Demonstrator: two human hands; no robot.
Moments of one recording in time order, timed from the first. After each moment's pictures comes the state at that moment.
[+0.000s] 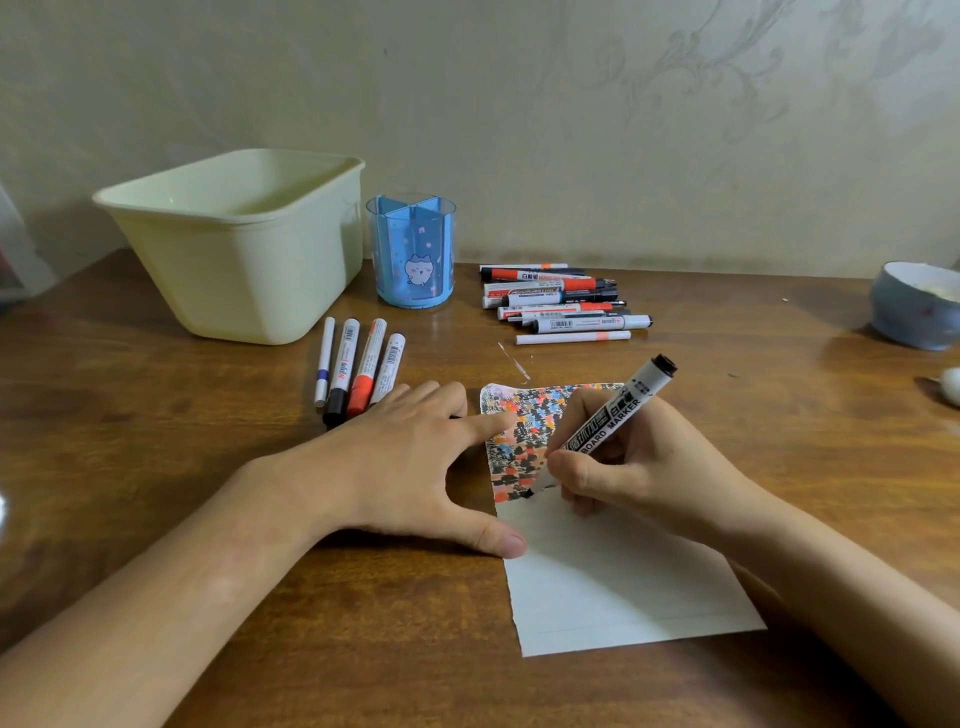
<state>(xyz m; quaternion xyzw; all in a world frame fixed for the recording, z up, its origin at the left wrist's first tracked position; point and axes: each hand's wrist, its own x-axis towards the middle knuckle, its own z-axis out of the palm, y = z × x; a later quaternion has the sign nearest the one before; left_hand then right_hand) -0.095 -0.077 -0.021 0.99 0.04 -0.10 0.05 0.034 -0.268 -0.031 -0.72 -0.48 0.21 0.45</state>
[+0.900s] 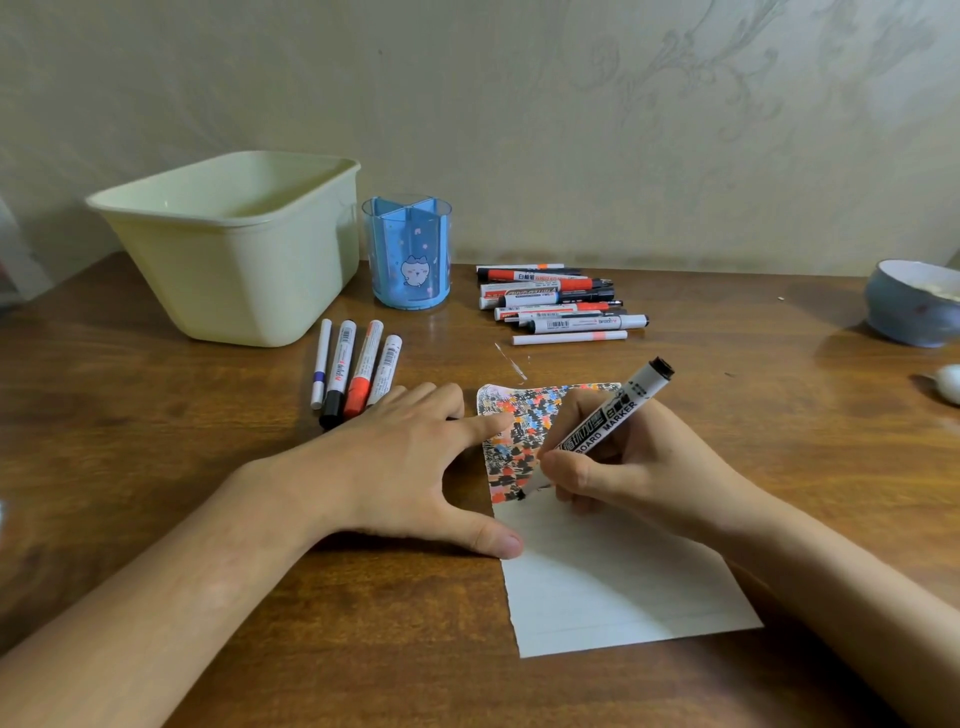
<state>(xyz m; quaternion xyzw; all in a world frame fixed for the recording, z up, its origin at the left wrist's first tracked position) -0.095 -0.076 -0.022 0.99 0.04 -0.10 0.05 0.034 -0.268 -0.031 -0.71 -0.49 0.23 0.46</state>
